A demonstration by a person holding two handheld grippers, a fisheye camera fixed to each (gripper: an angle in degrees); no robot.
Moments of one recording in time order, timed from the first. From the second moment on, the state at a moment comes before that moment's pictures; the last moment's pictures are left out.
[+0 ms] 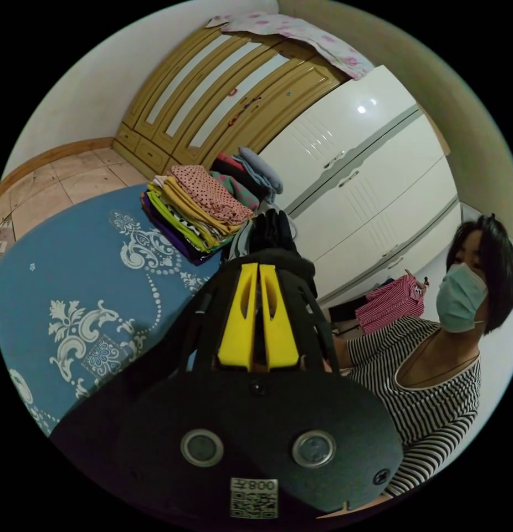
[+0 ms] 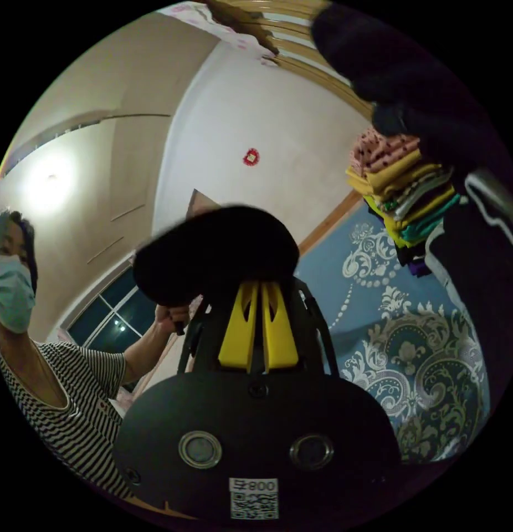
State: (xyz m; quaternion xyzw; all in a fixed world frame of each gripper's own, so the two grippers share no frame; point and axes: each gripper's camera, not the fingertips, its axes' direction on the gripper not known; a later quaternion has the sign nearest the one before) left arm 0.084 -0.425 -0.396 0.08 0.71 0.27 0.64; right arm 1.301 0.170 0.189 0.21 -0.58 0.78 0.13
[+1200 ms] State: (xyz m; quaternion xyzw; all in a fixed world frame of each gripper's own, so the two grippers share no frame) left arm -0.091 -0.217 -0.167 -0.06 0.37 0.24 0.89; right arm 1.077 -0.116 0.513 -0.15 -0.68 0.62 0.37
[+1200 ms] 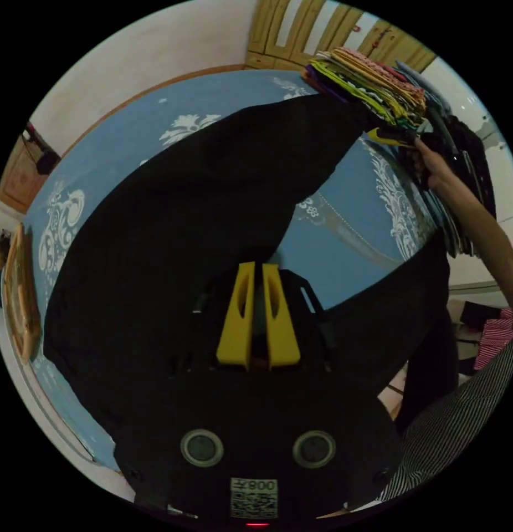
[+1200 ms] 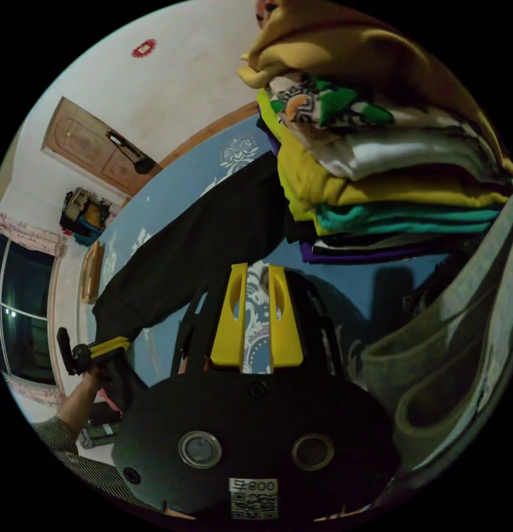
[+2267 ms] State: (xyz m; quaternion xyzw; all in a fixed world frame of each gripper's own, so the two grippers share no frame) left arm -0.704 0.192 0.061 -0.10 0.44 -0.38 0.81; right arm 0.710 -0.617 0.483 0.16 -0.80 0.30 0.50
